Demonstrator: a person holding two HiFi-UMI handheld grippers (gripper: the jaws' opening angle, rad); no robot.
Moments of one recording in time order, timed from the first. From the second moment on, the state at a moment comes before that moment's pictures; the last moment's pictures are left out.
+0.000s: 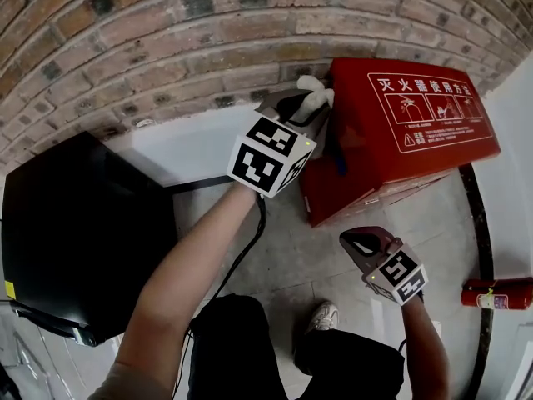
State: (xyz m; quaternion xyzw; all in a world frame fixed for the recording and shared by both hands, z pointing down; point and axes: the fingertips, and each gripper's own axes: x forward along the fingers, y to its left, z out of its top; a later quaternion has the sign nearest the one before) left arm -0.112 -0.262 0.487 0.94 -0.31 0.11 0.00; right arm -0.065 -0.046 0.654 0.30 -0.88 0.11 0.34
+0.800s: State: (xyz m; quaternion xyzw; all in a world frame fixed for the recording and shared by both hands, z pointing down) left arm -0.086 -0.114 0.579 0.98 -0.18 0.08 0.07; right arm -0.078 -0.019 0.717 0.30 -0.89 0.16 0.31
